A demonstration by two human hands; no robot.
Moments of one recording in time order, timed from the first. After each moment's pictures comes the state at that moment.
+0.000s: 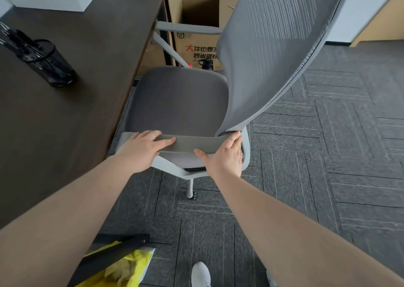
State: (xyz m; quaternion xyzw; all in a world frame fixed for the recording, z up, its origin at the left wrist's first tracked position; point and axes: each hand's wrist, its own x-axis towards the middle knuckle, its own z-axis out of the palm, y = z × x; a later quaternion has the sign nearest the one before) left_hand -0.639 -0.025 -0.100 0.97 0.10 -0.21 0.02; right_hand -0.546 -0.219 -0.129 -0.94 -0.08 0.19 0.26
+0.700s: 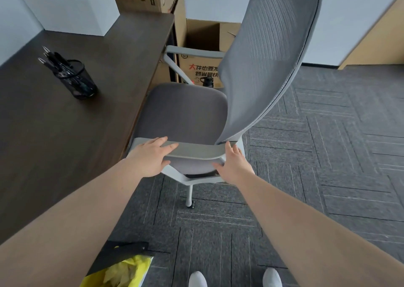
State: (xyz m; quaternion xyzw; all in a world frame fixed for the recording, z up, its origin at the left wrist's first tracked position) left_hand -0.660 -0.047 -0.046 0.96 0.13 -0.23 0.04; right_hand -0.539 -0.254 -0.083 -0.92 -0.21 0.29 0.14
